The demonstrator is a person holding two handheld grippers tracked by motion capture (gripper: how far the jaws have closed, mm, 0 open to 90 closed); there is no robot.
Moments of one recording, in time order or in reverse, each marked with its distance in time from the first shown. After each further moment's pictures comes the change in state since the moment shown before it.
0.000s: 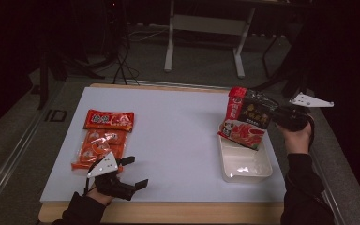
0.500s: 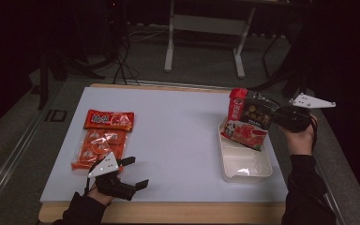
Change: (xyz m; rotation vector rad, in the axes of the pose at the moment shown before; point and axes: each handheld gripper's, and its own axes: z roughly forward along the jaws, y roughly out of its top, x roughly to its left) left arm 0.000 -0.001 0.002 0.012 -0.004 -0.007; right arm 0.007 0.006 -0.007 0.039 -0.025 -0.070
